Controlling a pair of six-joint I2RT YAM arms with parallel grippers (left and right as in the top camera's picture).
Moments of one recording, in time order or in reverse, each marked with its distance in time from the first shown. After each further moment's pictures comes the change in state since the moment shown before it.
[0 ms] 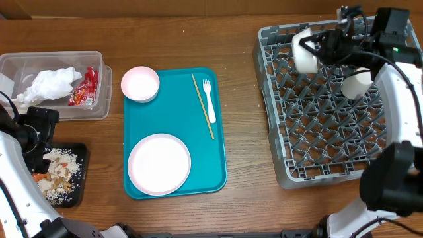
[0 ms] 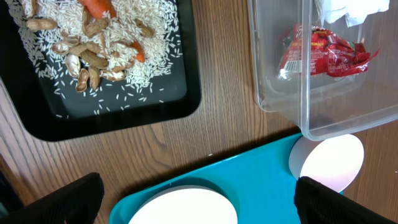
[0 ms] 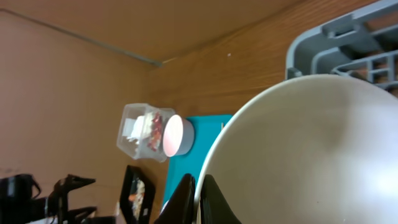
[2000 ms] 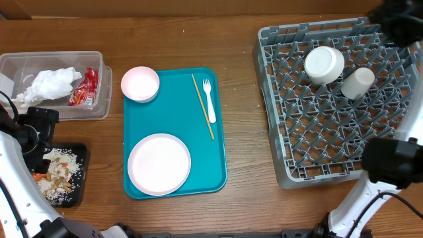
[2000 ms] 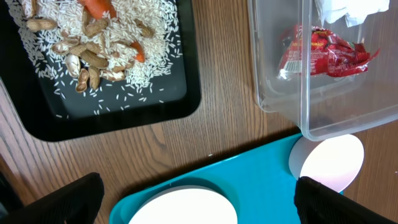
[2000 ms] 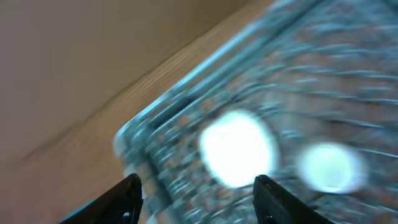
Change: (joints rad) left arm 0.000 0.000 0.000 0.000 0.000 0.000; right arm -0.057 0.226 0.867 -0.702 0.769 0.077
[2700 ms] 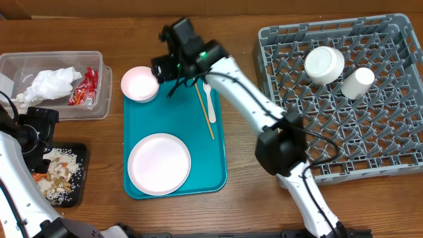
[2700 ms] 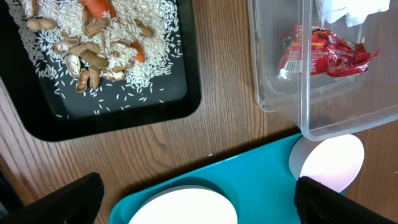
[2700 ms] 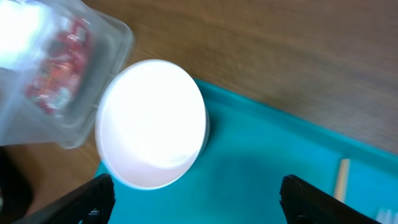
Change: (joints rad) left arm 0.000 0.000 0.000 0.000 0.000 0.000; right arm 0.912 0.413 -0.066 0.503 0.061 -0.034
